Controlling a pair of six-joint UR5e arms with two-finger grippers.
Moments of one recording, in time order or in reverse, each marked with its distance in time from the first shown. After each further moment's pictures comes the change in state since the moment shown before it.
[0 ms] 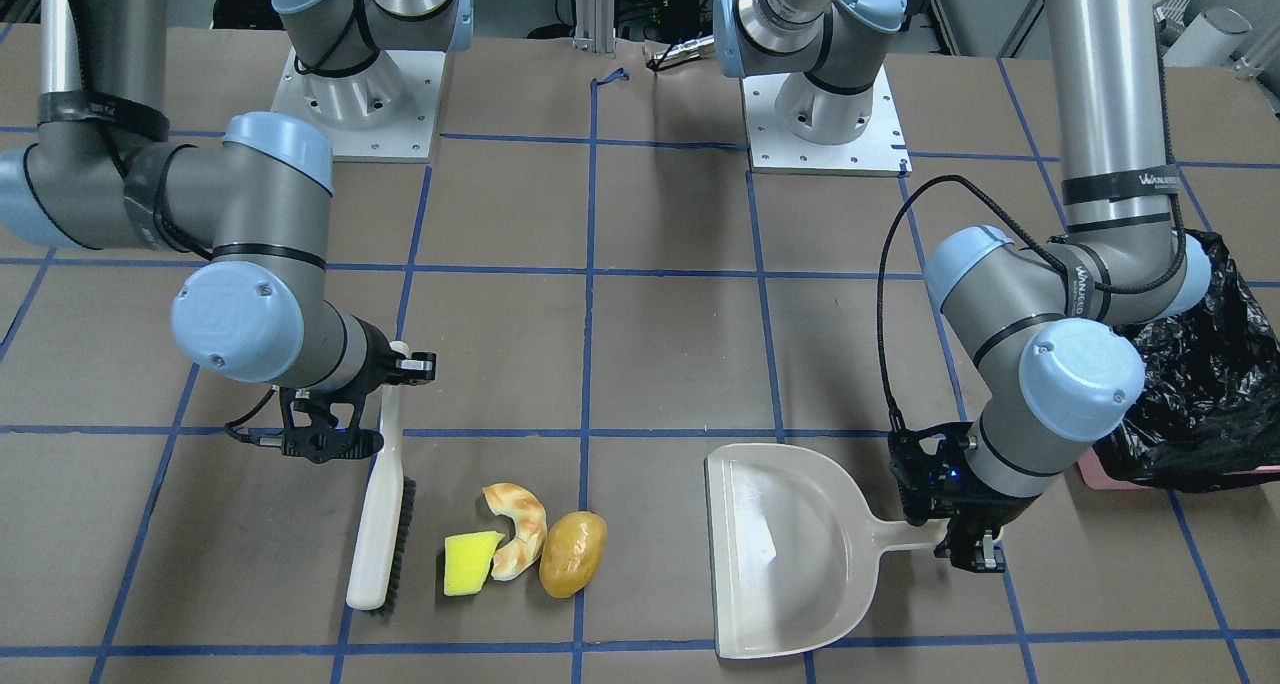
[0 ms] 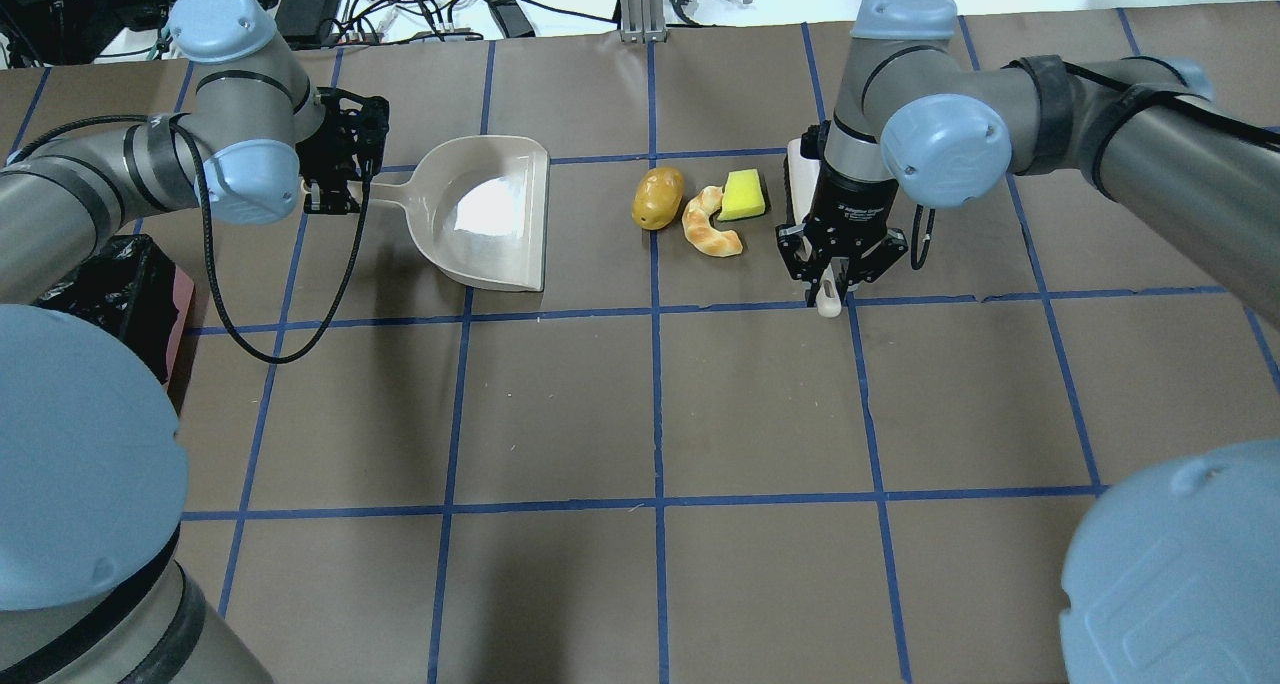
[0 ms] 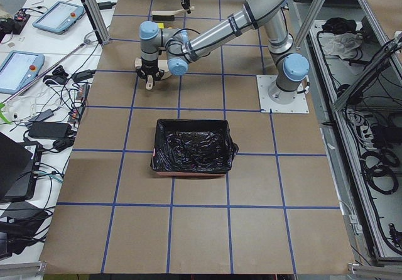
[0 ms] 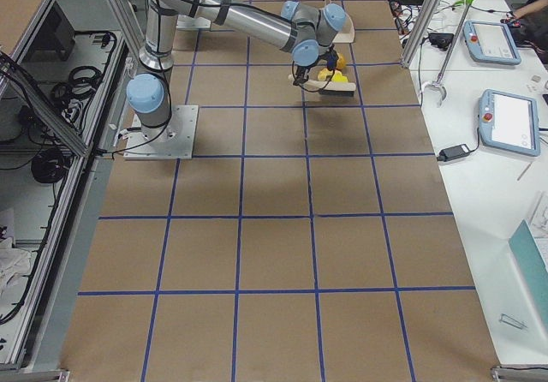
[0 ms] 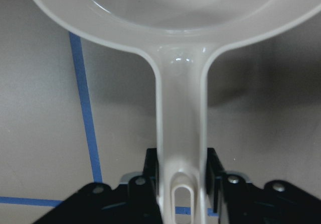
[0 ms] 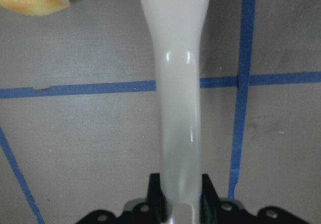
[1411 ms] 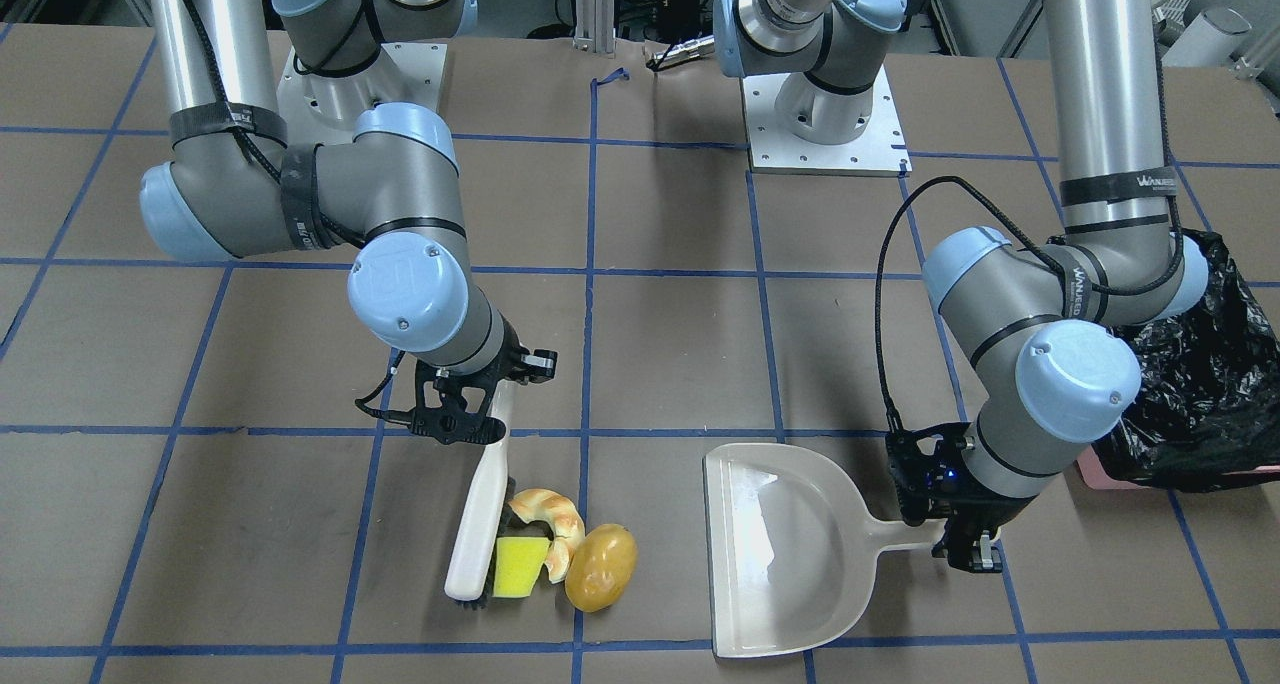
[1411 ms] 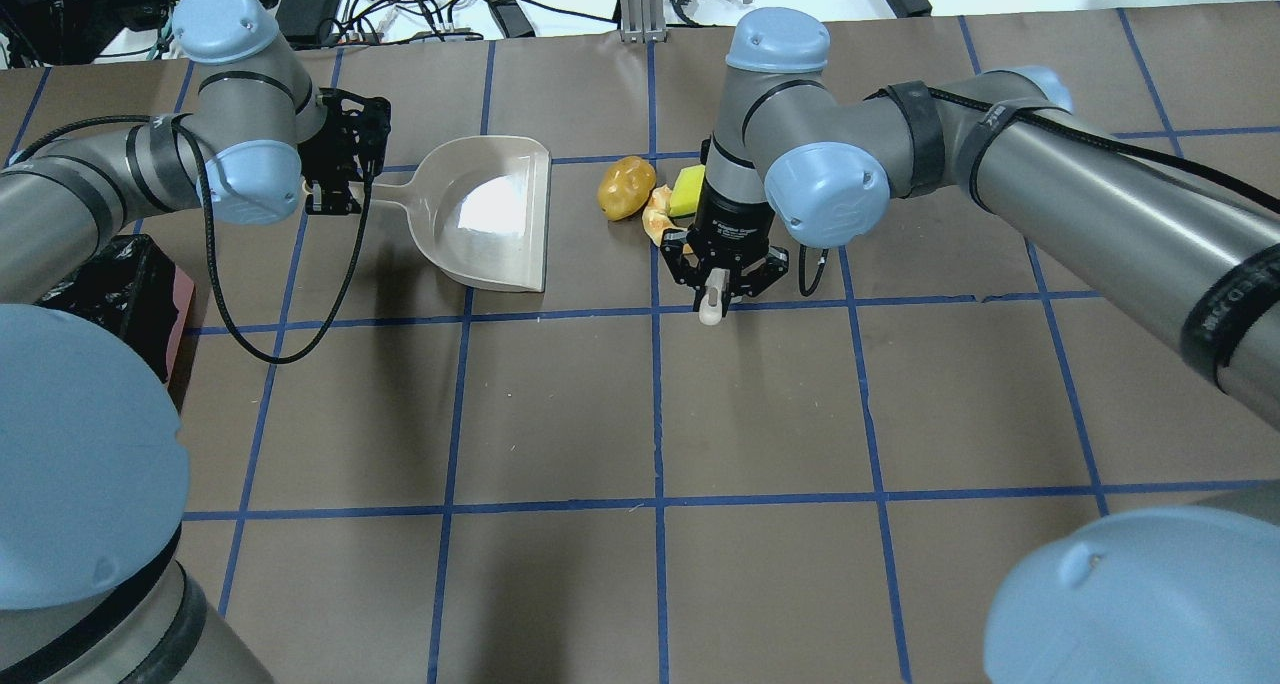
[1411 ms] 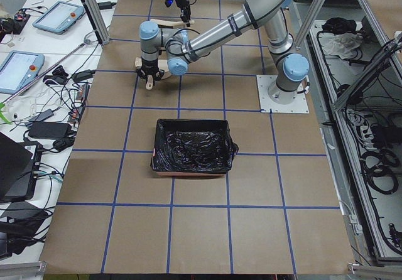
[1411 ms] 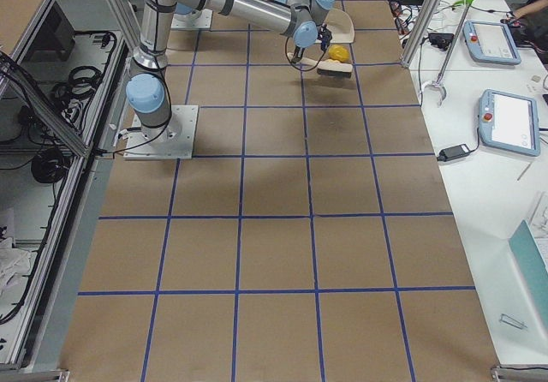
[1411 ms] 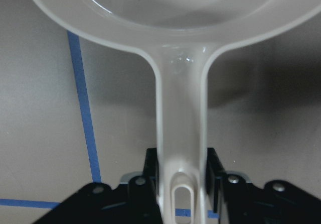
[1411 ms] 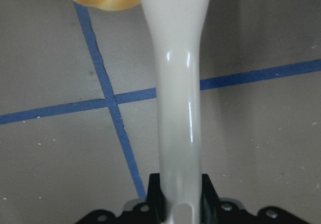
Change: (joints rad) left arm -0.002 -0.001 0.000 0.000 0.001 -0.001; right arm 0.174 0.044 -0.044 -0.116 0.134 0.312
